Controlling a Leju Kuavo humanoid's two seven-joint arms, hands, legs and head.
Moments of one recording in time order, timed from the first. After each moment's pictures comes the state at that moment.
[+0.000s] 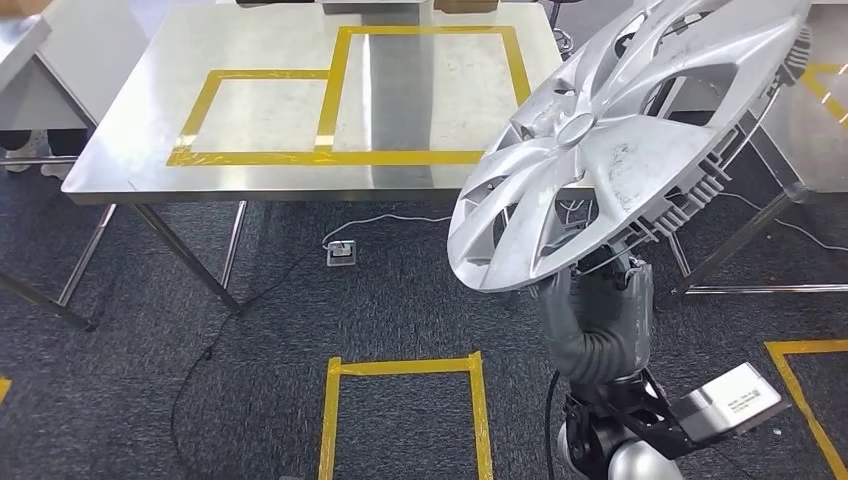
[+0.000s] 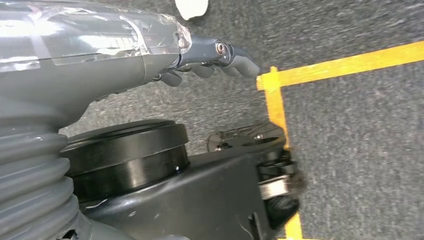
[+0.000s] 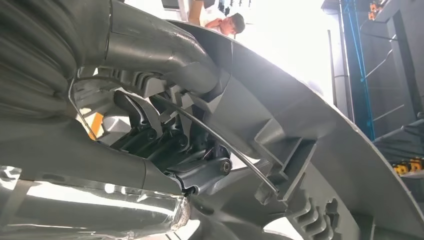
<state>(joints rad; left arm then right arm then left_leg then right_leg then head) -0.12 -0.02 -1.12 -0.22 0.81 0.33 0.03 -0.11 -0.30 0.64 -2.15 -0.02 -0.48 -0.21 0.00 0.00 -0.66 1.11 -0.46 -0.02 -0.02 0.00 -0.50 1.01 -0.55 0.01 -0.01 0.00</state>
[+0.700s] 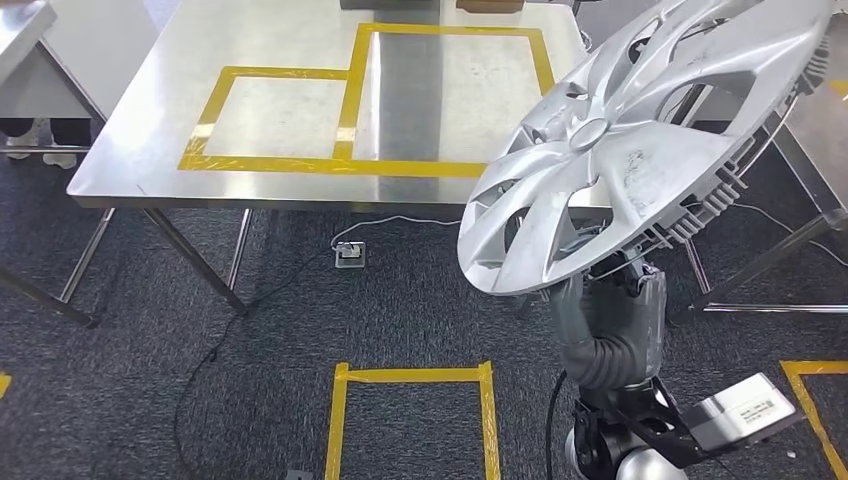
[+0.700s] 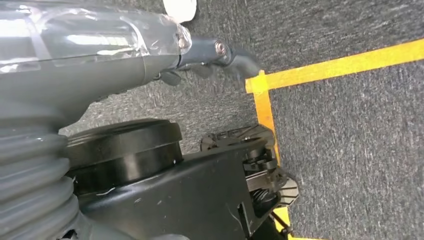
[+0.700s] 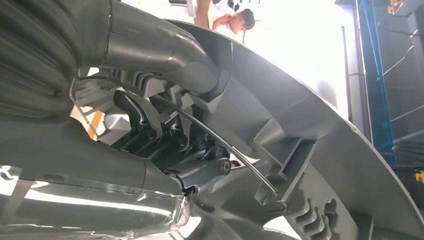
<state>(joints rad) -0.13 -0.03 -1.12 -0.22 0.81 0.33 0.04 -0.10 -0.30 0.64 -2.14 -0.02 -0.49 -0.22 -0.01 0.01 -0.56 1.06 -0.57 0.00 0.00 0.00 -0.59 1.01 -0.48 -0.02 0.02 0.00</state>
